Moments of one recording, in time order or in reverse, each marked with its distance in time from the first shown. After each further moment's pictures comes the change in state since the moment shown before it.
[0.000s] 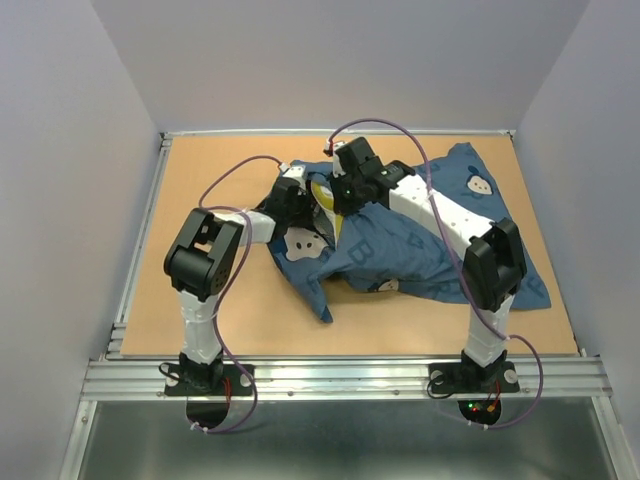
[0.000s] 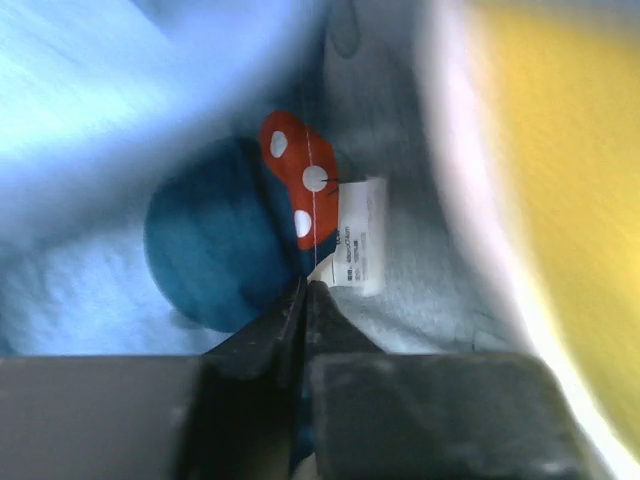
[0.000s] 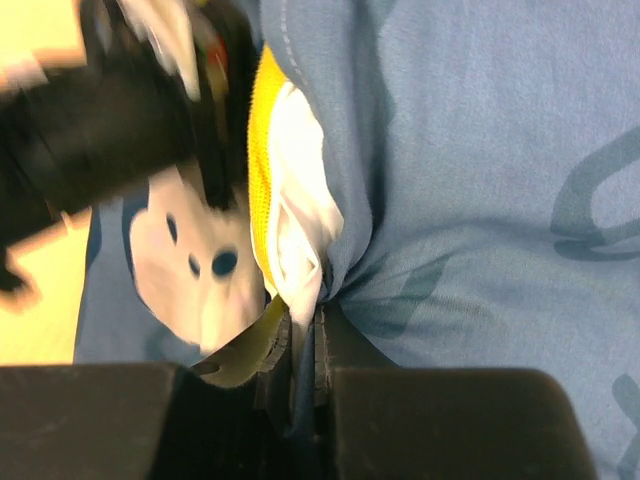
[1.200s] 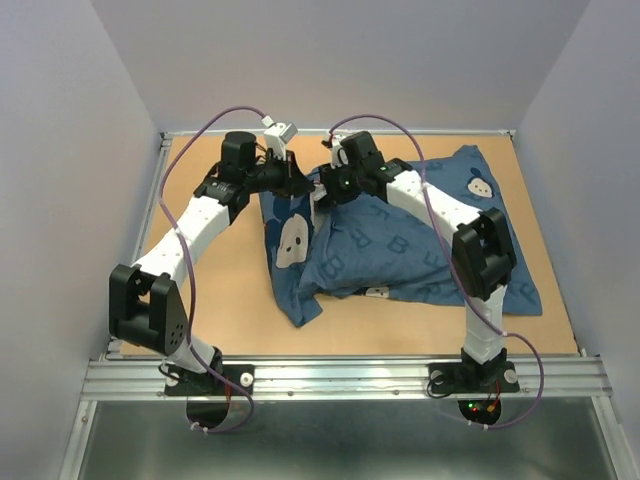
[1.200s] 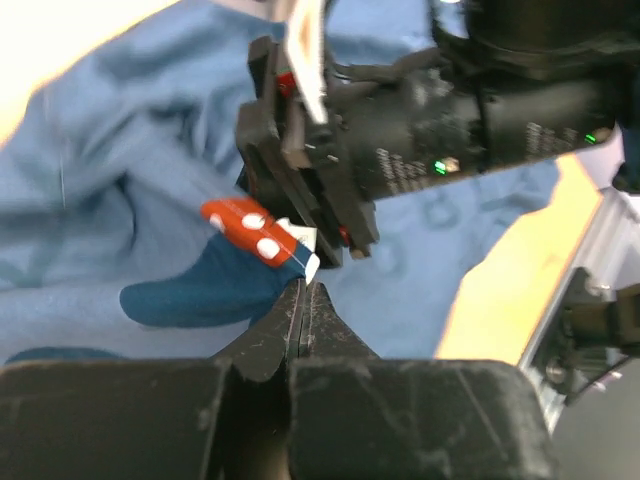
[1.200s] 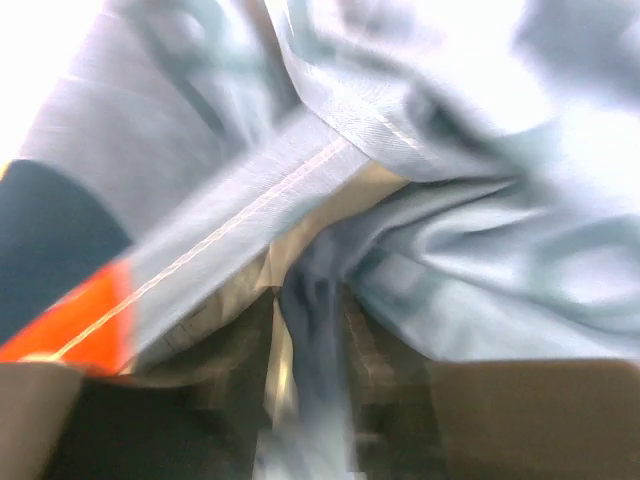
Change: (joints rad) left arm 0.124 -0.481 0.140 -0.455 0.597 0.159; right arm -0.068 0.114 0.004 0.185 -0.241 0.016
